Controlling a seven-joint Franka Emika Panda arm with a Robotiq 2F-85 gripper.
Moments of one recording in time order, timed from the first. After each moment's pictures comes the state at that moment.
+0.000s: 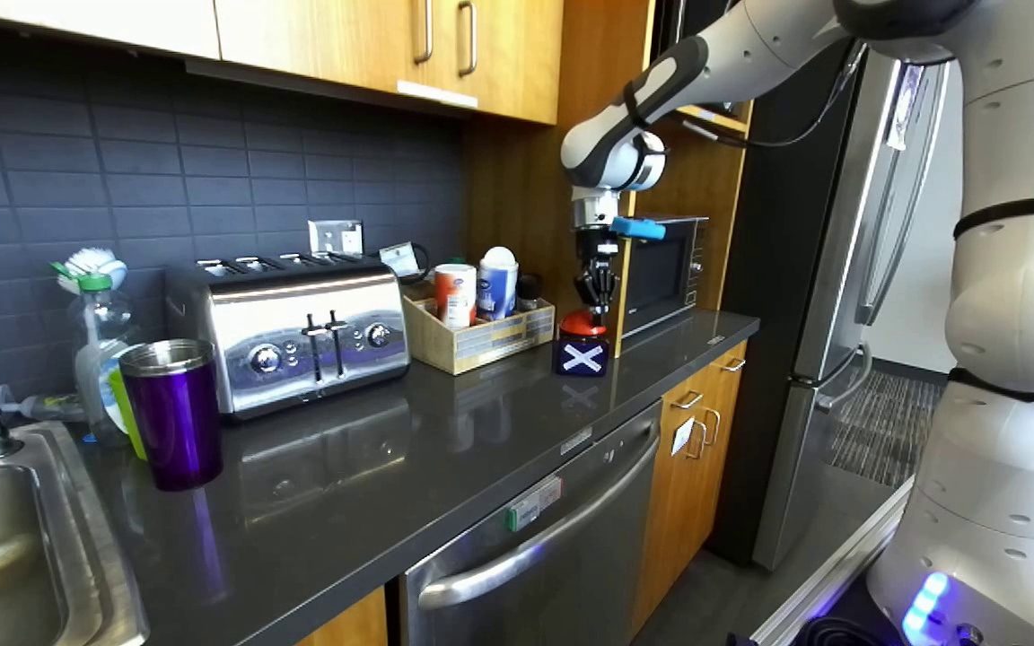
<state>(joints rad) -0.03 0.22 0.00 -1.94 0.05 1.95 -0.29</state>
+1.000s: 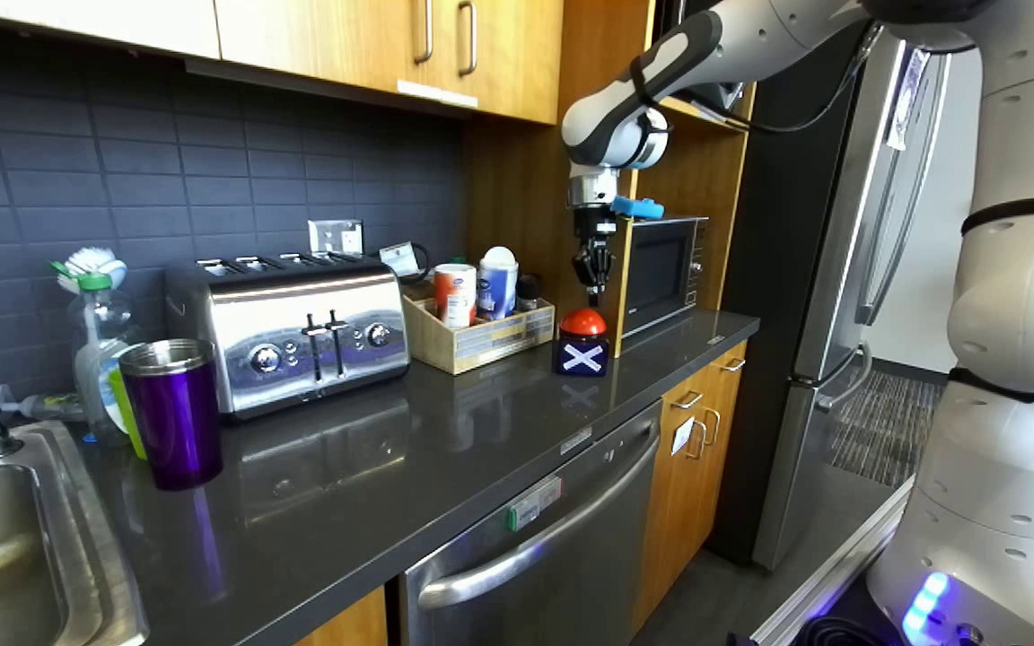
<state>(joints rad) -0.02 0.17 0.01 -1.93 0.02 1.95 -0.31</state>
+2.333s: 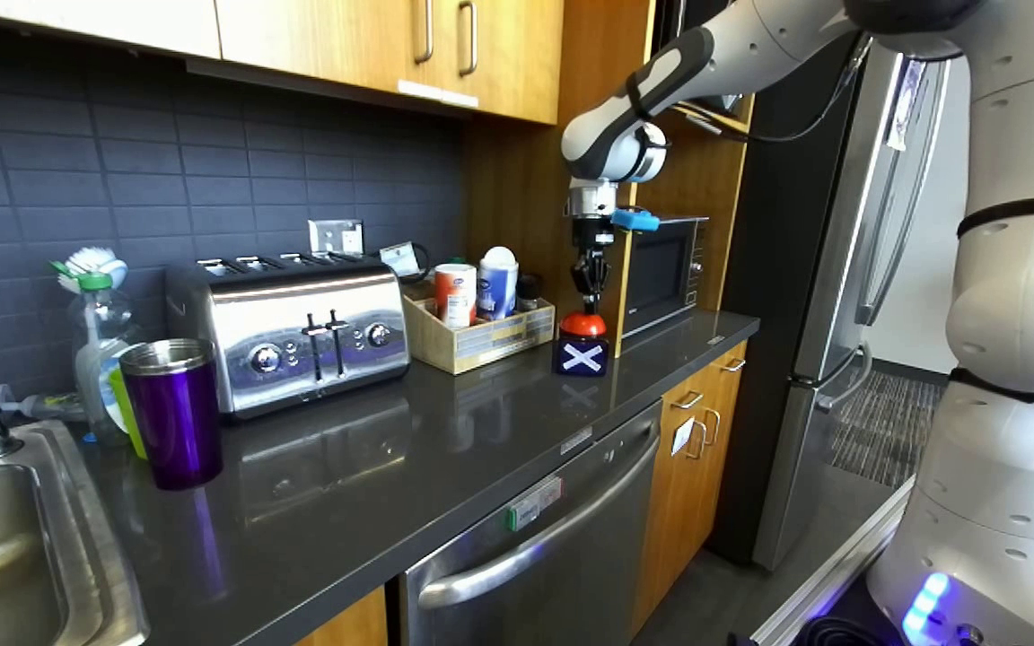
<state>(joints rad) -0.03 0.21 0.01 -1.93 0.03 2.02 -0.39</state>
